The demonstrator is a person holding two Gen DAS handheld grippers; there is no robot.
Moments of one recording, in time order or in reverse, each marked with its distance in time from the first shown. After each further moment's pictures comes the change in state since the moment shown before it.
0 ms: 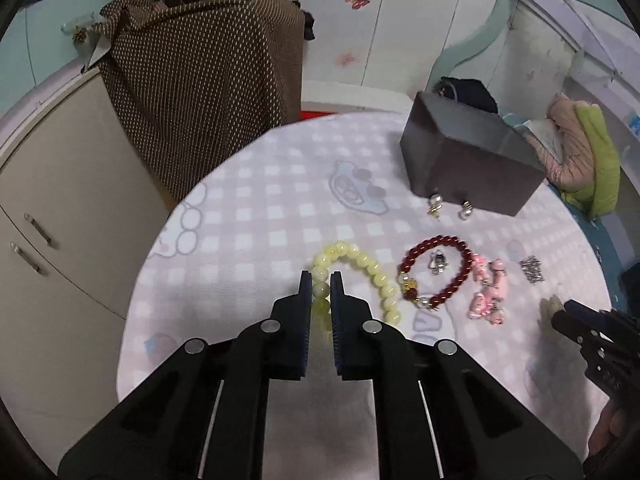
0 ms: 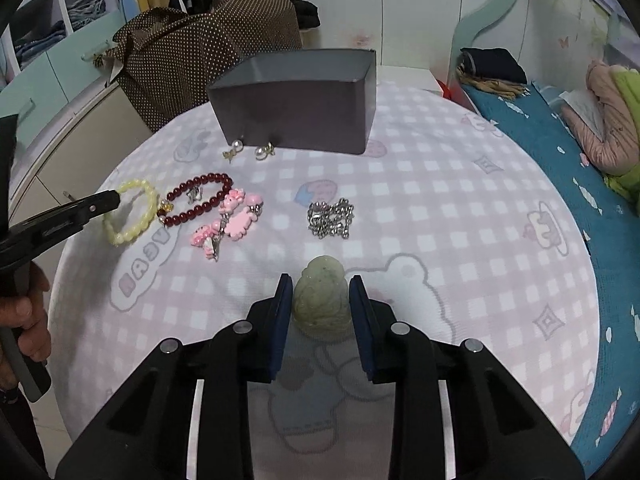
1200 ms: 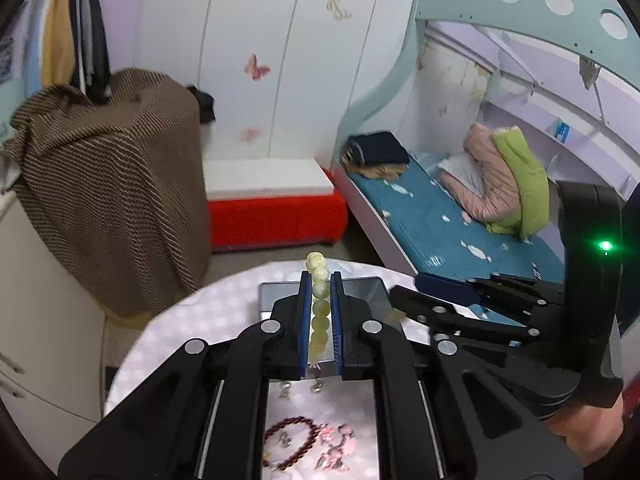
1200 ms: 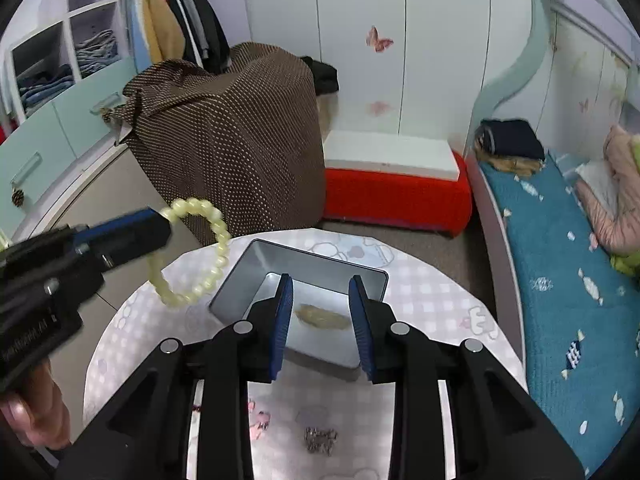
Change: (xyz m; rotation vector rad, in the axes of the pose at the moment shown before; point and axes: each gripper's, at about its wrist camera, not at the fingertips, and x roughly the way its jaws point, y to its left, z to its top) left arm -0.031 -0.113 0.163 0.161 -0.154 -0.256; right arm -0.006 -0.001 0.175 -0.064 -0.130 0.034
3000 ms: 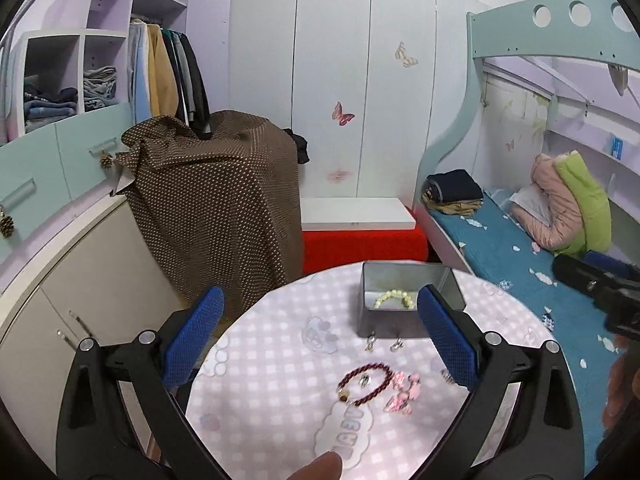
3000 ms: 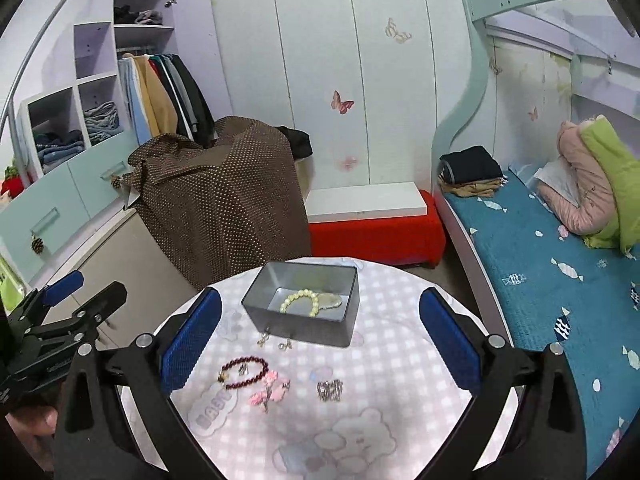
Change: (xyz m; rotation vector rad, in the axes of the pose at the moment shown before) left arm -0.134 0.003 -0.090 -0.027 -0.203 0.347; right arm -0.137 0.010 -0.067 0.112 -0.265 -0.053
